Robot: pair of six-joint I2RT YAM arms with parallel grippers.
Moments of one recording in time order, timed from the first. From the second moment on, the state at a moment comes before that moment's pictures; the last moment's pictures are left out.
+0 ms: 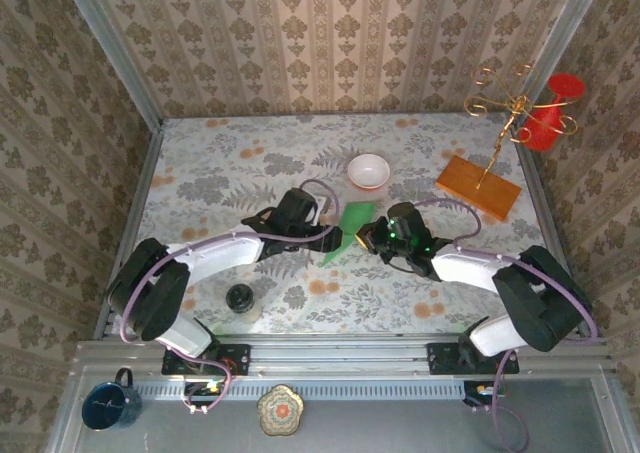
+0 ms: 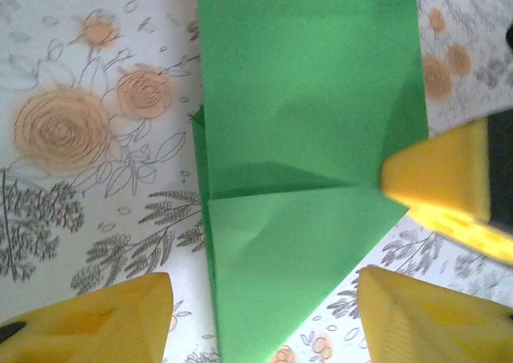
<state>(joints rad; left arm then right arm) -0.80 1.53 0.86 -0.14 0.18 -0.40 0.53 1.43 0.54 0.26 -0.23 1.39</state>
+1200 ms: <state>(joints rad) -0.96 1.72 0.83 0.19 0.04 0.17 0.47 1.38 0.54 0.20 -0.27 1.47</state>
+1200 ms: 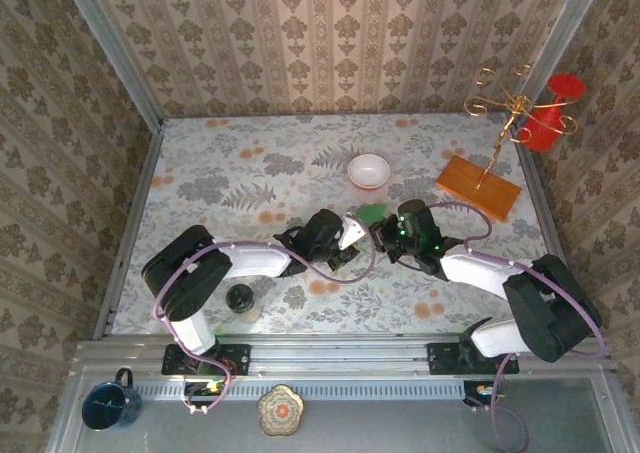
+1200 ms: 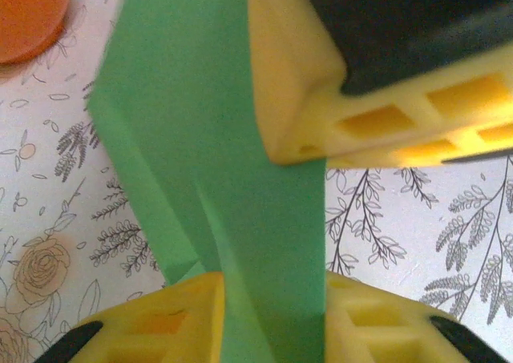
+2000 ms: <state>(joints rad) -0.95 1.77 0.82 0.23 0.13 0.12 0.25 1.28 0.59 -0.17 -0.27 1.17</state>
